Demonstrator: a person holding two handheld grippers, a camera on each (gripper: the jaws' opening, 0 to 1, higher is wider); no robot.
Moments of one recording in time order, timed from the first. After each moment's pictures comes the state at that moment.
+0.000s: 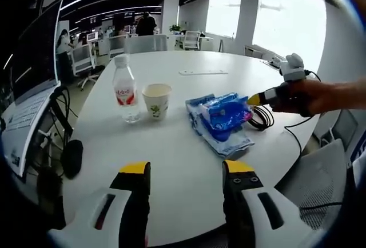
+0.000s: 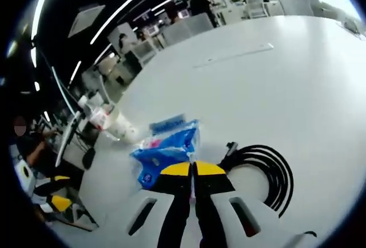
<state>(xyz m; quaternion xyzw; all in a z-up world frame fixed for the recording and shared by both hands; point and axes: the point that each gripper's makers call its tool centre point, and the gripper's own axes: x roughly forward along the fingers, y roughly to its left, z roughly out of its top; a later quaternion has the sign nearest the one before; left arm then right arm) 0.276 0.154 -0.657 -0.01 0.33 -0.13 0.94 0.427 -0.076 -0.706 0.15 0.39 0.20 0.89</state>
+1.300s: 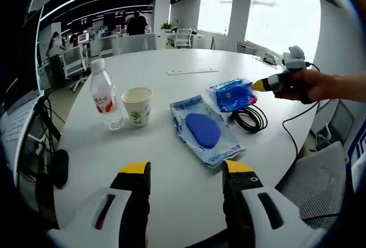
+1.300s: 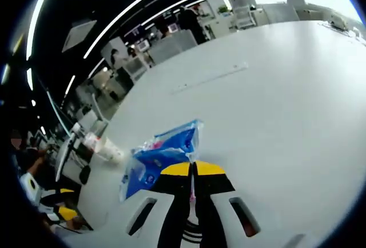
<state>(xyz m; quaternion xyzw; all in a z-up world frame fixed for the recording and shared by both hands) 0.298 0.113 -0.657 0.00 0.33 -0.16 0.93 0.467 -0.155 -0.678 0.17 0.35 0.17 0.90</state>
